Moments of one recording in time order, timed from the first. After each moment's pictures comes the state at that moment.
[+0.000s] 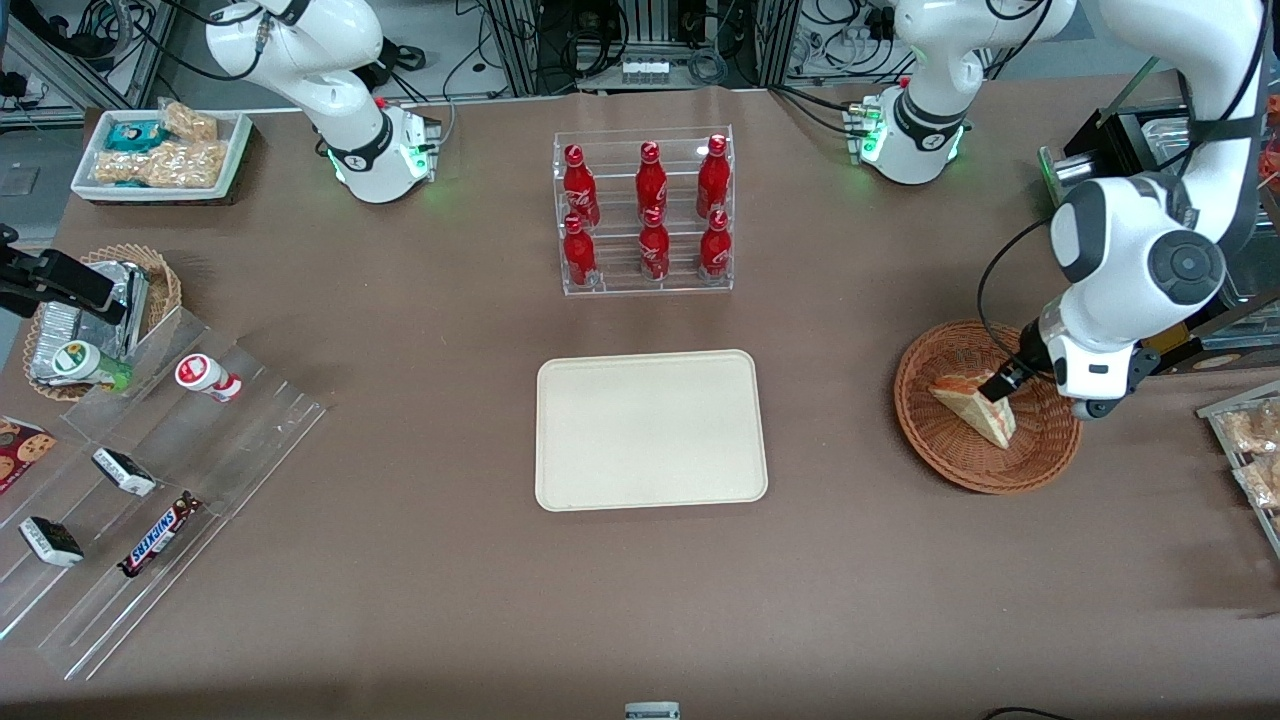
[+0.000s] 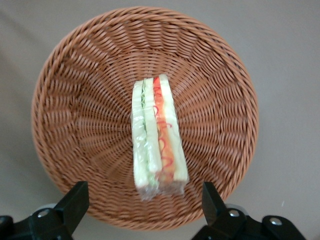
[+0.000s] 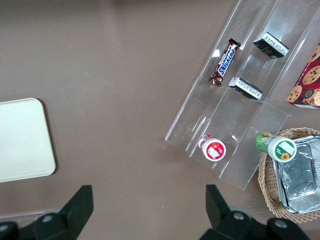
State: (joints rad) arm 0.03 0.13 -0.04 -2.21 0.01 2.30 -0.81
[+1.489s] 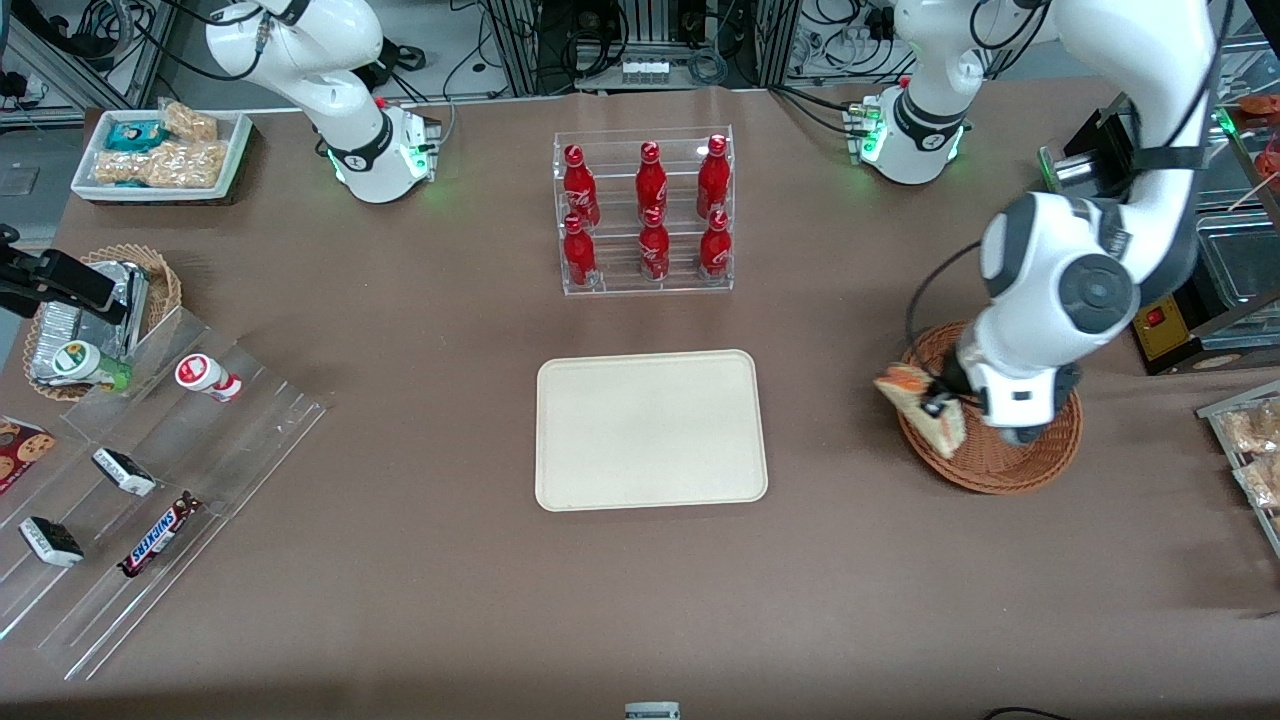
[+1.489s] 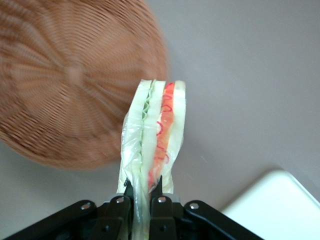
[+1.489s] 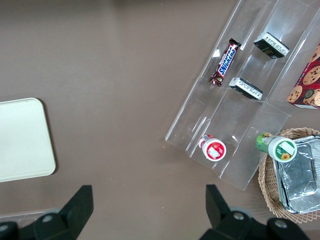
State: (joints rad) arm -0.07 0.21 -0.21 -1.95 -0.03 2.12 -1.01
